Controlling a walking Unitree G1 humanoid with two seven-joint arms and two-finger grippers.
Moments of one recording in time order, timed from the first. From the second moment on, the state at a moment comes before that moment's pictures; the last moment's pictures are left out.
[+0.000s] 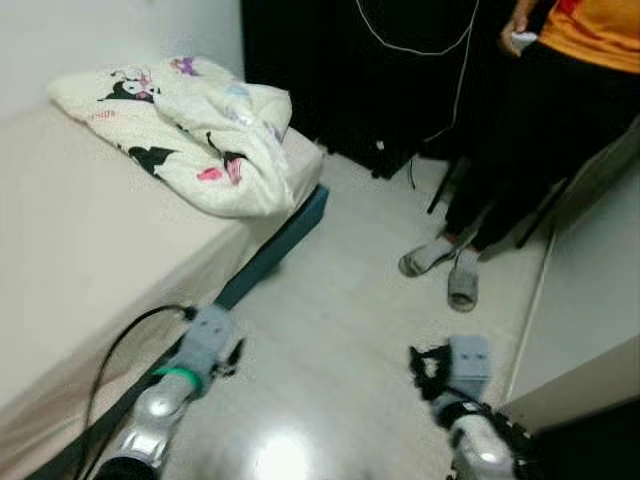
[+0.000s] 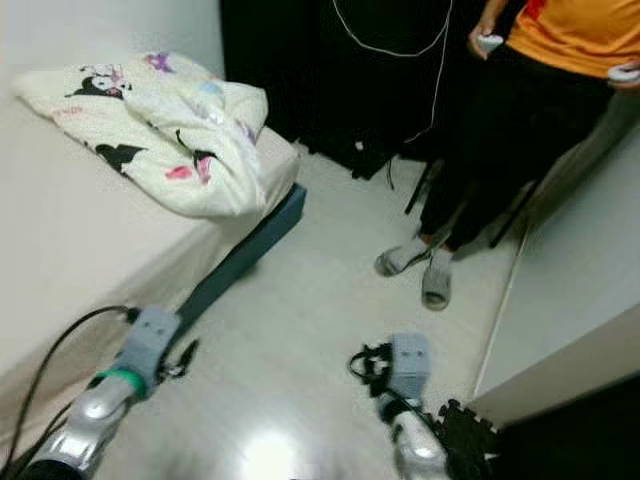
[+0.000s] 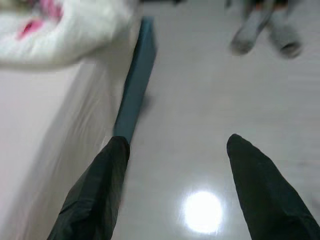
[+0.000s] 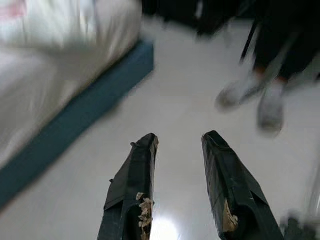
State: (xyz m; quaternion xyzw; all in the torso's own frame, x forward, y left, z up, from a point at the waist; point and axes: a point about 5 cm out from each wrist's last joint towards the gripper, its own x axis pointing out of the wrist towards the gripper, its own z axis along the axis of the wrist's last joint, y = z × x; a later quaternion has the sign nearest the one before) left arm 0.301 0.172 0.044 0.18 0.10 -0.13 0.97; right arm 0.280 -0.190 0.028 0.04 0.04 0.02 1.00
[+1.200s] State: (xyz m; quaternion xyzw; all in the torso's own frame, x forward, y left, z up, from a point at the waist) left arm 0.301 0.153 0.062 0.15 0.07 -0.15 0.97; right arm 0.288 -0.172 0.055 0.04 -0.02 0.04 1.00
